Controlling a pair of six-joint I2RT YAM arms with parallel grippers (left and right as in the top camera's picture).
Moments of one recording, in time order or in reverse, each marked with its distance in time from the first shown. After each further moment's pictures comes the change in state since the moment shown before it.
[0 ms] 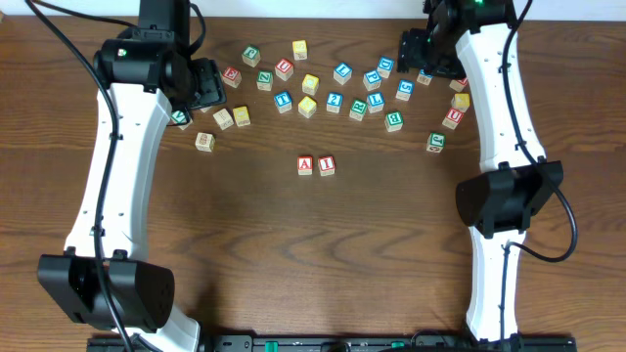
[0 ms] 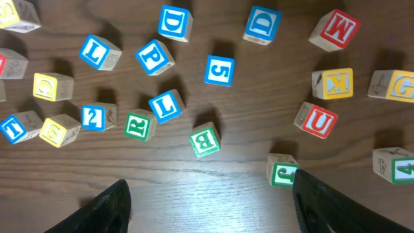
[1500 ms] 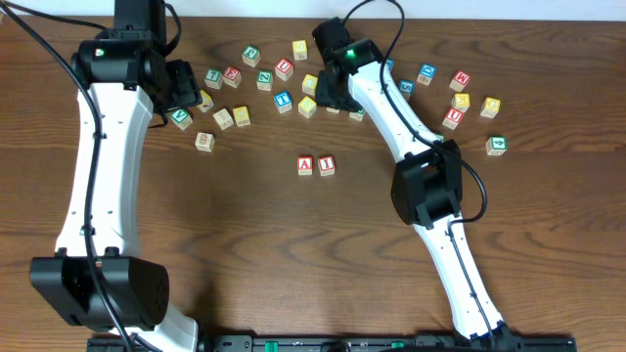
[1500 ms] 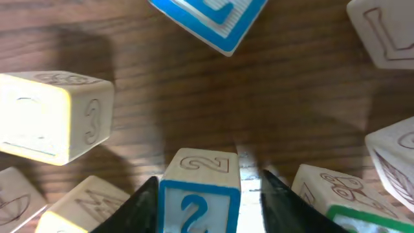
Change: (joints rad) left arm 0.077 0.000 0.000 -0.024 -0.082 0.022; right arm 0.263 0.357 -0.004 0.323 0.056 0.304
